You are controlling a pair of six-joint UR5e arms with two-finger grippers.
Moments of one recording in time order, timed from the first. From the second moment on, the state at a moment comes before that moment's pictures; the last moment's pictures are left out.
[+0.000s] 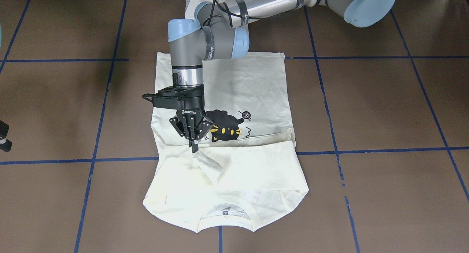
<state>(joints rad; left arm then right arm) -0.43 -2.67 -1.15 -1.92 -1.08 -0.76 1.28 -1.10 1.69 -1.64 2.26 0.38</state>
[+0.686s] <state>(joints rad) -0.52 -2.66 -1.14 -2.19 -1.42 -0.81 1.28 -1.10 1.69 -1.62 2.25 0.38</state>
